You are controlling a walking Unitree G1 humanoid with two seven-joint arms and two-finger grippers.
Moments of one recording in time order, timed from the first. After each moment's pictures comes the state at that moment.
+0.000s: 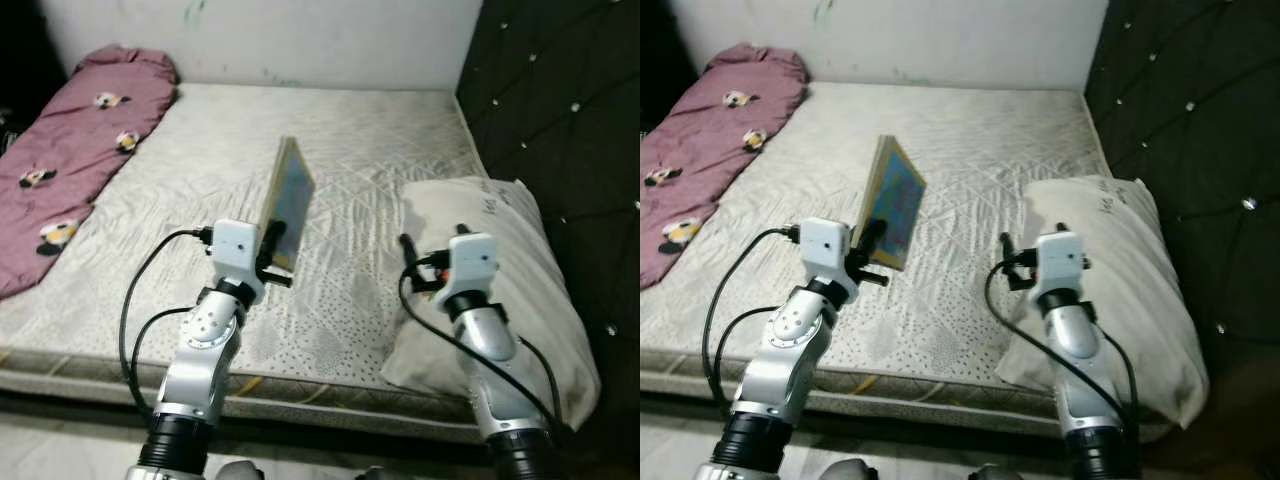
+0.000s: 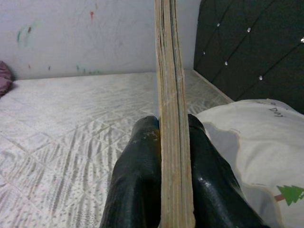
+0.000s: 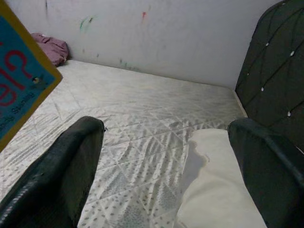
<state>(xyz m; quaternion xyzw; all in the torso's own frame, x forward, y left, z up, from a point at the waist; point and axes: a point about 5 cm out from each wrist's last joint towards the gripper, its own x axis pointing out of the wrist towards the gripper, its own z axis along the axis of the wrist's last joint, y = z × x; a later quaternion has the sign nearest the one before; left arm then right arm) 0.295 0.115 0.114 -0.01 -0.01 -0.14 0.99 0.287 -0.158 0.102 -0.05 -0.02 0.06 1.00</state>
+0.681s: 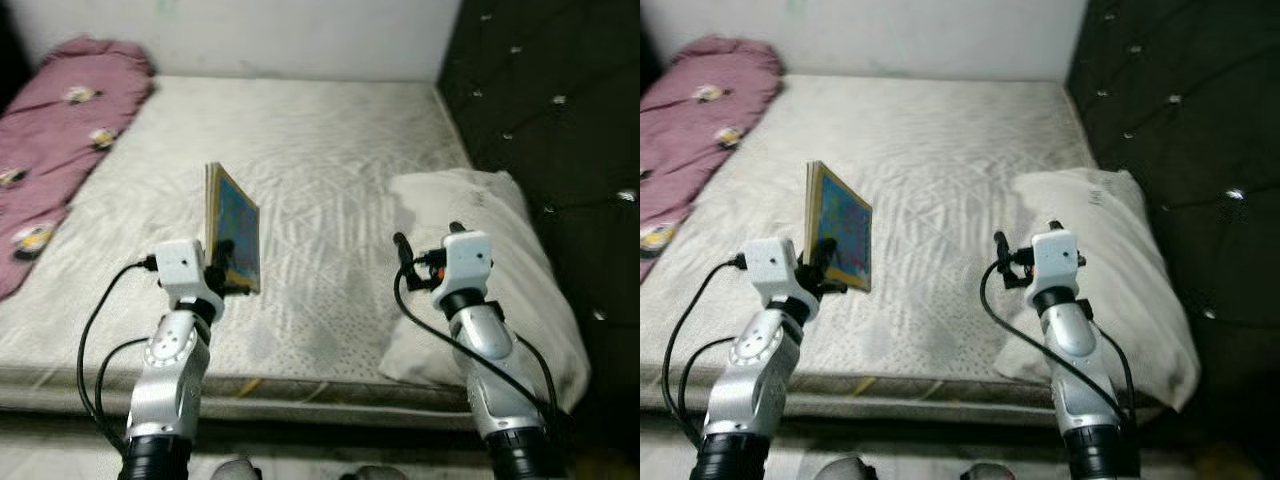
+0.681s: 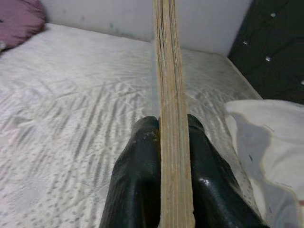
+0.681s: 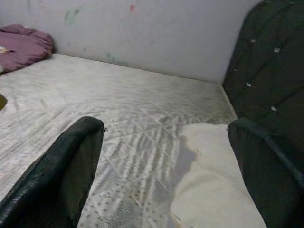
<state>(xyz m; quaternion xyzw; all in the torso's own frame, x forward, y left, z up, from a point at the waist) 0.281 0.154 0.091 -0.09 0.05 -0.04 0.99 0.288 -0.159 0.104 -0.06 -0.02 0.07 1.00</state>
